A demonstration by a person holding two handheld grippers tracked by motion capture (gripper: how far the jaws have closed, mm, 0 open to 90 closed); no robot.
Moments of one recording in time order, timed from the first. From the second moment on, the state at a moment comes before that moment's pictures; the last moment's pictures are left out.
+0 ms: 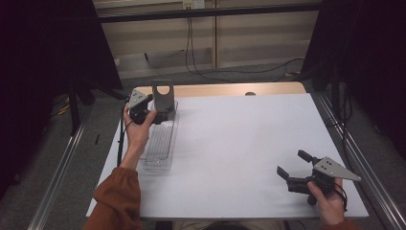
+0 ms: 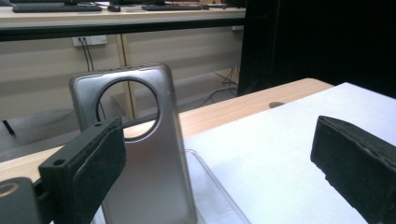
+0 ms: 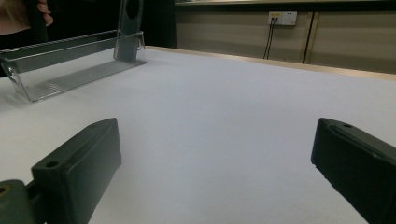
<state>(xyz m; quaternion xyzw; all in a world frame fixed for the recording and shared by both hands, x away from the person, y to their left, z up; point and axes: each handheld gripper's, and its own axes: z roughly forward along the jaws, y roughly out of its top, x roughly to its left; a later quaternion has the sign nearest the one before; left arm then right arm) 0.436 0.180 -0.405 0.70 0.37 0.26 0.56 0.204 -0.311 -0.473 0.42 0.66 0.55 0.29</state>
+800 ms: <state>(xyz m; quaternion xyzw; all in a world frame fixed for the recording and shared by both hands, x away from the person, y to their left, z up) 0.380 0.186 -0.401 0.69 0.34 0.26 0.59 0.201 -0.311 -0.470 0.42 0.65 0.55 0.30</state>
